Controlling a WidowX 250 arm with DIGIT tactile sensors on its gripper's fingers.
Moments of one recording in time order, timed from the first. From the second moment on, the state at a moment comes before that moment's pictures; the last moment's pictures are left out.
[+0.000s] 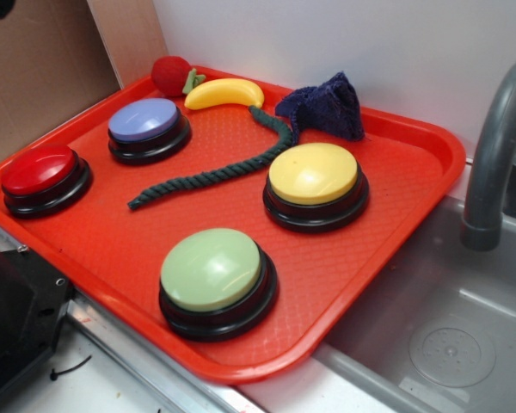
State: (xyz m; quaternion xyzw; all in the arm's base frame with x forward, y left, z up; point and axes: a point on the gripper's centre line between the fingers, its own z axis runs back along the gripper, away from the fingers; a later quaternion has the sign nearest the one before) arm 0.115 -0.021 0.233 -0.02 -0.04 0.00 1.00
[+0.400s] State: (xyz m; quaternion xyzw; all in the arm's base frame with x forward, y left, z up) arm 0.114 -0.020 0.227 -0.01 -0.03 -0.01 1.00
